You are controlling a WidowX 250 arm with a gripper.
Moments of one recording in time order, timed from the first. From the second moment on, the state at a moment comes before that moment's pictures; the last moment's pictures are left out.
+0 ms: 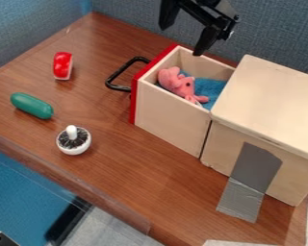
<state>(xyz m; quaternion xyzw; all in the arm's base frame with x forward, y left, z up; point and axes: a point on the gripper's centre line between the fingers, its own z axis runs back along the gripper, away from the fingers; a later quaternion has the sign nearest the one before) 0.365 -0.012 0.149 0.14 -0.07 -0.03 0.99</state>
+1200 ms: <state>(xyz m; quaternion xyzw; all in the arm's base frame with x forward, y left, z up) 0.357 0.139 0.102 0.03 -0.07 0.08 0.99</state>
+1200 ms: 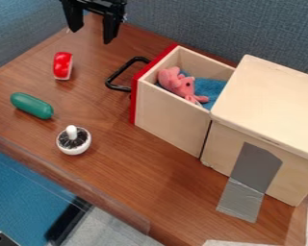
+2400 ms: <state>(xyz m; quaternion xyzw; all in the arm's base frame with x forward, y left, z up) 0.374 0.101 0.016 -0.05 0.00 0.05 1.00</state>
